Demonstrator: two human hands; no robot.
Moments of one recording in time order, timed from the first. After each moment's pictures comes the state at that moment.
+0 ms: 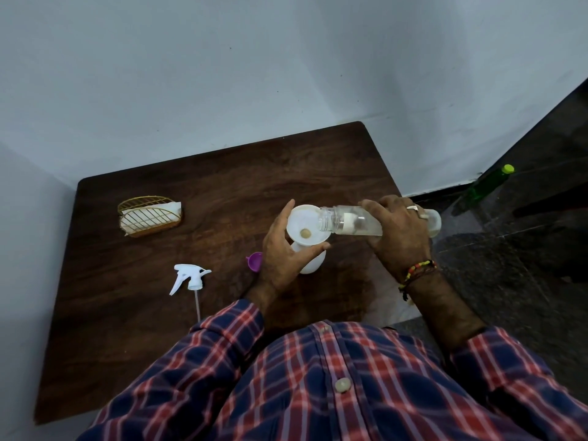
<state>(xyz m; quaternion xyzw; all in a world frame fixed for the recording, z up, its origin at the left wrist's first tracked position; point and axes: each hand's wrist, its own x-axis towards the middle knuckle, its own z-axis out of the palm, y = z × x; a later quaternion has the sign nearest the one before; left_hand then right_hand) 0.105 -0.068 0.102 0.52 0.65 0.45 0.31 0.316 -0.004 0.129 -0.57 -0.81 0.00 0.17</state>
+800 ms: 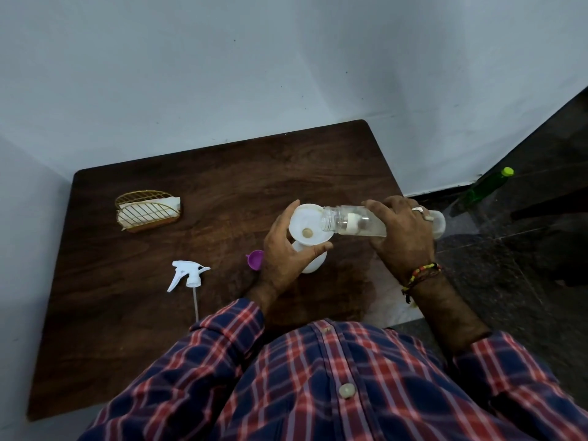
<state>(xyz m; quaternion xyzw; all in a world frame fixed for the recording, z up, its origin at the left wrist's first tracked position) 0.102 -0.067 0.099 0.53 0.64 0.46 0.31 0.316 -0.004 0.130 -0.57 -0.81 0.01 0.16</state>
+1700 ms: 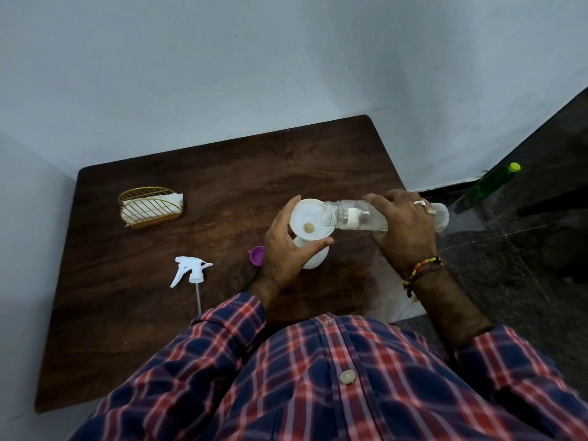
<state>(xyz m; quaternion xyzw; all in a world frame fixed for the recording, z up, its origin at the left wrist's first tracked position) 0.102 -0.067 0.098 0.53 0.65 0.45 0.31 0.314 -0.003 0.128 -0.57 -0.80 0.00 0.17</state>
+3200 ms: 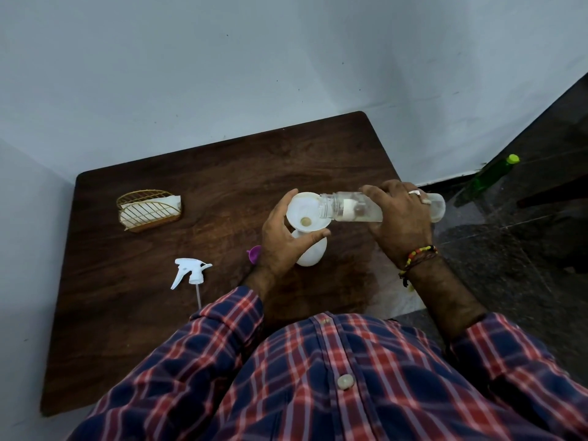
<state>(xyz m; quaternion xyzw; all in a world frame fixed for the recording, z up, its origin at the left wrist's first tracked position) 0.098 -0.054 0.097 0.54 0.66 0.43 0.31 0.311 0.004 0.132 -0.58 -0.80 -0.01 0.16</state>
